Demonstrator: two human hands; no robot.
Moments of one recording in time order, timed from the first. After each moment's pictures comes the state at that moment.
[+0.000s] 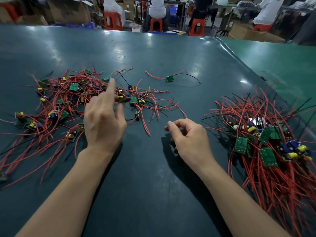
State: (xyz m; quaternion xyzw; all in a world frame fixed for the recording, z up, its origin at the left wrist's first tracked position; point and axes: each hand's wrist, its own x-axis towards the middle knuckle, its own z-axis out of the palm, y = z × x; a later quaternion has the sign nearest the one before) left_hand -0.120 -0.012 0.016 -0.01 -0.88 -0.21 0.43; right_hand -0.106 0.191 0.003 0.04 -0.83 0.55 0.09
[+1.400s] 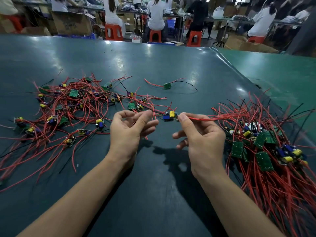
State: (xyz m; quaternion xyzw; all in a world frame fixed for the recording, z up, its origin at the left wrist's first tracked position) left_hand -0.106 0.050 0.024 0.06 -0.47 -0.87 0.14; right_hand -0.092 0.190 0.029 0.02 -0.59 0.79 0.16
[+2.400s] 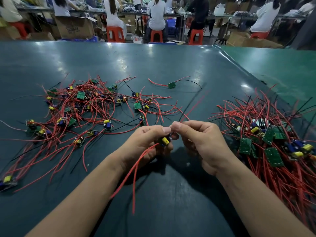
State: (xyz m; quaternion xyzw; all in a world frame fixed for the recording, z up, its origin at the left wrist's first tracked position) left_hand -0.093 0.039 0.027 -0.04 -0.55 -0.81 -0.18; right_hand -0.099 0.199 0.031 0.04 -0.66 0.75 -0.05
